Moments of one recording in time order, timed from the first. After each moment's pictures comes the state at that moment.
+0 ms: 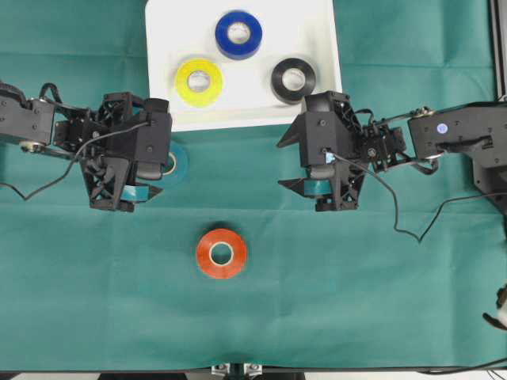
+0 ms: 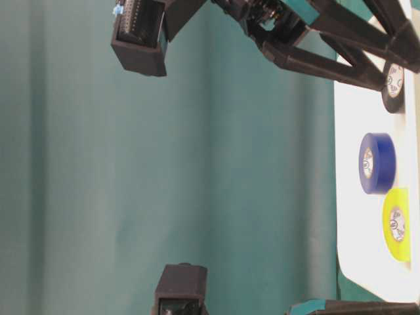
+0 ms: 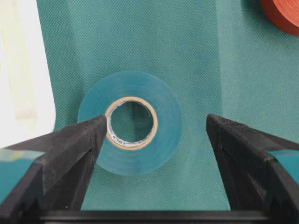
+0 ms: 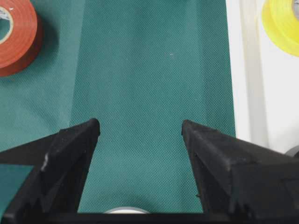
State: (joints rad) left arm -0.06 -0.13 0.81 -0.03 0.30 0.02; right arm 0.07 -0.10 0.77 -0.34 0.09 0.49
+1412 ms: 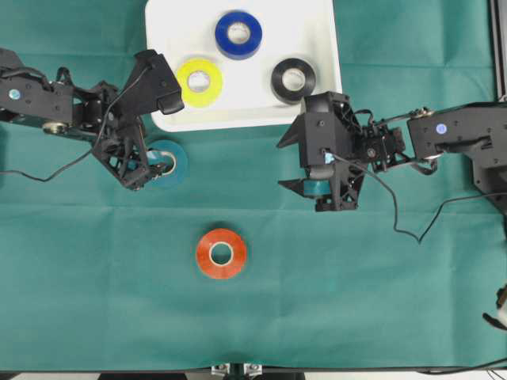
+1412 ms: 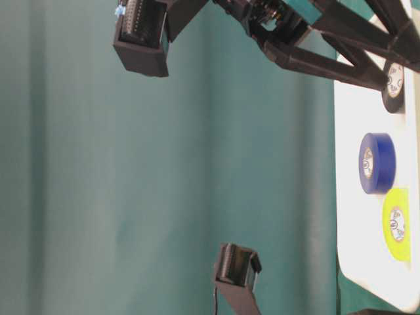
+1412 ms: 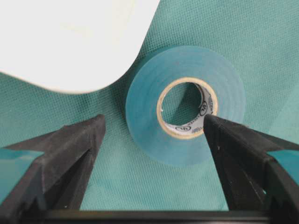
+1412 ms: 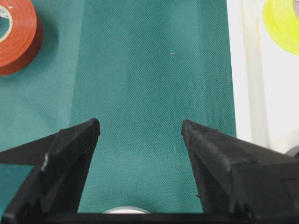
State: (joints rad) left arm 0.04 -0.03 0.78 -0.03 0.39 -0.45; right arm 0.07 -0.10 0.77 -0.34 0.09 0.49
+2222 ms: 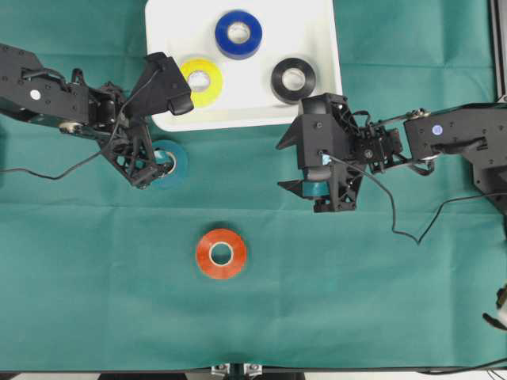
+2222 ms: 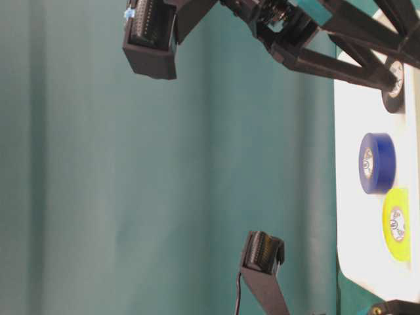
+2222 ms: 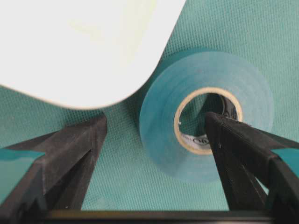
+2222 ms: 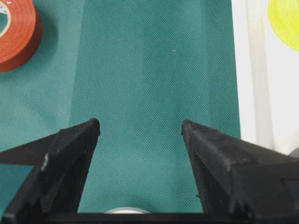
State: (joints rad) left arm 0.05 0.04 0.75 -0.03 0.41 -0.45; right arm 0.07 -0.08 0.77 -0.34 0.08 0.48
